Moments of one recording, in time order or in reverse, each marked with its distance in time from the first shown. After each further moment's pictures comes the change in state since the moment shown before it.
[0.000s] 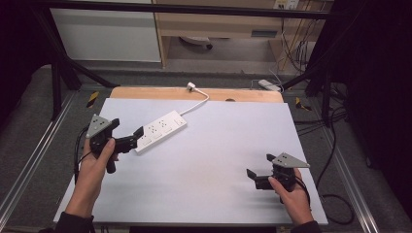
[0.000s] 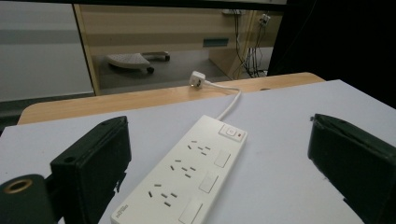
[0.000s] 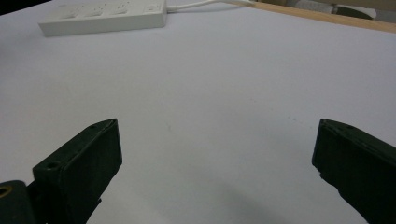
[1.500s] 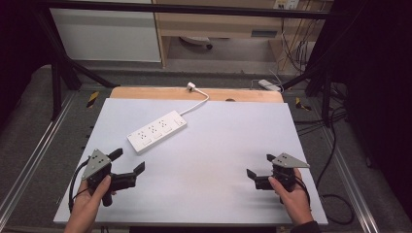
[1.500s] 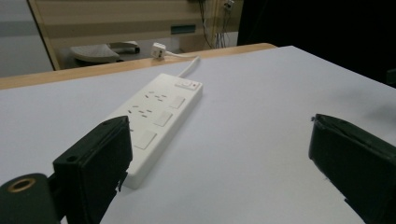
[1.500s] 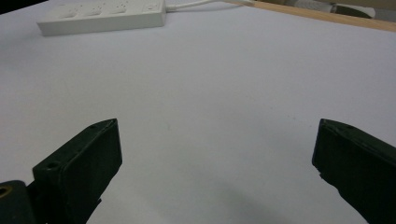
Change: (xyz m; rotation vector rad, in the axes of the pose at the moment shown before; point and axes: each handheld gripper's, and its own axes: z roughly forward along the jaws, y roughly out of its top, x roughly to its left) left arm -0.028 -0.063 -0.047 0.025 -0.125 0.060; right arm 0.000 0.000 0.000 0.002 -0.003 0.002
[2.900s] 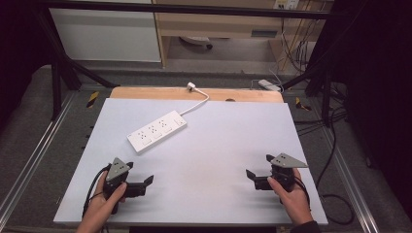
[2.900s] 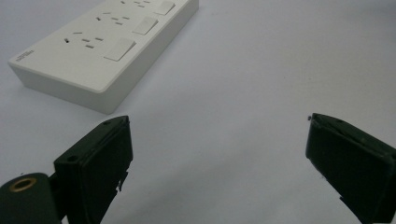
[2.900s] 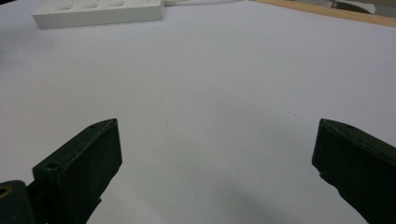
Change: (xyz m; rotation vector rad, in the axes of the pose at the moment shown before) left arm 0.003 -0.049 0.034 0.233 -0.007 0.008; right arm 0.001 -0.001 0.002 0.019 -0.007 -0.008
